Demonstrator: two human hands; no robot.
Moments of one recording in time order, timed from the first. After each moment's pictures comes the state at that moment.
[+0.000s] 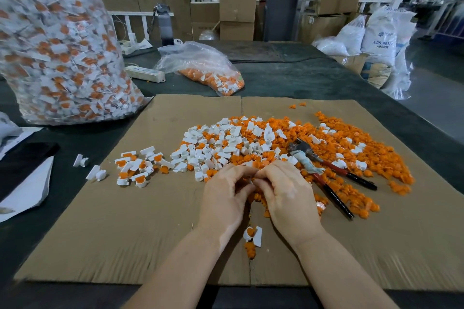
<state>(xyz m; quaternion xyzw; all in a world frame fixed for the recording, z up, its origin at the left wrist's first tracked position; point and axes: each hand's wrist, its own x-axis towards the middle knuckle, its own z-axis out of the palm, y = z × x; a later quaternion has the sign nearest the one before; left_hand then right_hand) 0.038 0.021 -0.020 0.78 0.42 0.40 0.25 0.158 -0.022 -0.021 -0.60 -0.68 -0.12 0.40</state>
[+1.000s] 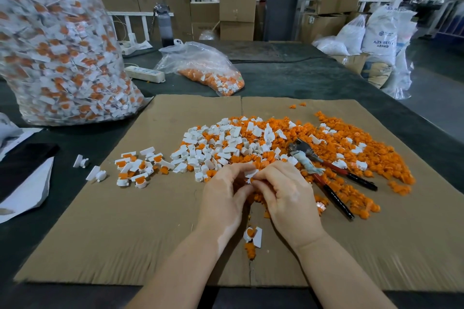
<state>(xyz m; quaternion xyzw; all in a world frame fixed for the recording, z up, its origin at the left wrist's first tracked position) 0.037 0.022 -0.023 0.75 0.42 0.42 0.30 0.159 -0.025 -0.019 -0.59 -0.69 -0.11 0.42</state>
